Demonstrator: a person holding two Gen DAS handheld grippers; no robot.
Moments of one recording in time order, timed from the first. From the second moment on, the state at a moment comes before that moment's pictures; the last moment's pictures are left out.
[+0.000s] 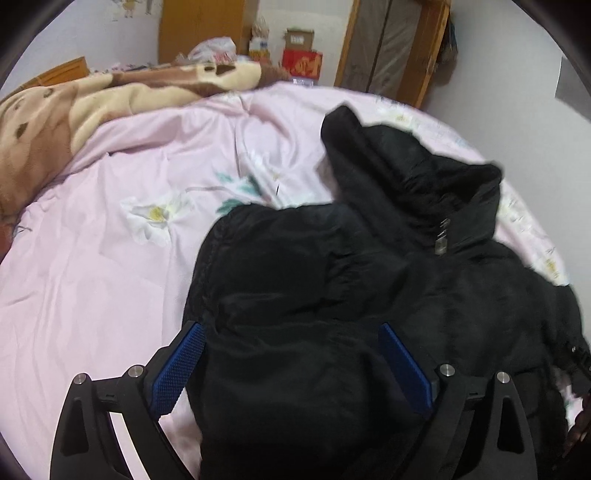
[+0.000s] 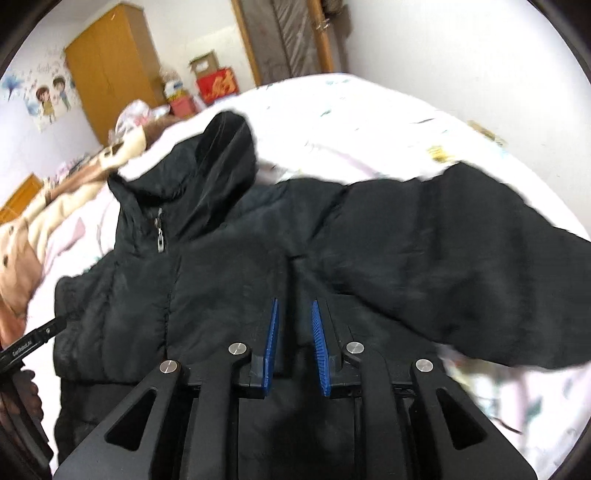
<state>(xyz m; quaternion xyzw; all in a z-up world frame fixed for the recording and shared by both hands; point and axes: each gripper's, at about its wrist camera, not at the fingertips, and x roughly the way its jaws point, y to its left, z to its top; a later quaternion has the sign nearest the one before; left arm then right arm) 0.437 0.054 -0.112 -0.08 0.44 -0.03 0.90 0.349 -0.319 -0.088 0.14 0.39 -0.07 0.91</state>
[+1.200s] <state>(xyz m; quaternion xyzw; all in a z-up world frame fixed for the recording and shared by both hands) 0.349 -0.166 -0.080 -0.04 0.43 -0.24 0.87 0.152 -0.592 -0.094 0.35 0.33 -0.34 0.81</state>
